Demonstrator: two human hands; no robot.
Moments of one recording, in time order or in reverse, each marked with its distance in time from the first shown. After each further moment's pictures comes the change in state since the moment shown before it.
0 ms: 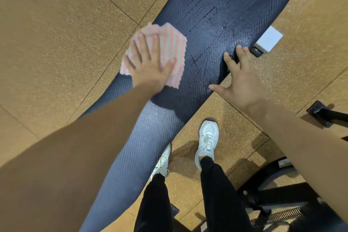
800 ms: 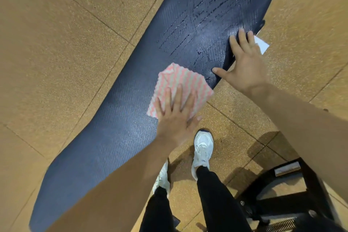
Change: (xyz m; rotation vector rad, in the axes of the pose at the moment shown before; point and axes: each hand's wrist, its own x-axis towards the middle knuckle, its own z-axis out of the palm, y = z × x) left_hand -0.081 0.090 0.044 0.071 -0.235 0.340; right_hand 0.077 0.058 -0.055 -0.010 0.069 0.030
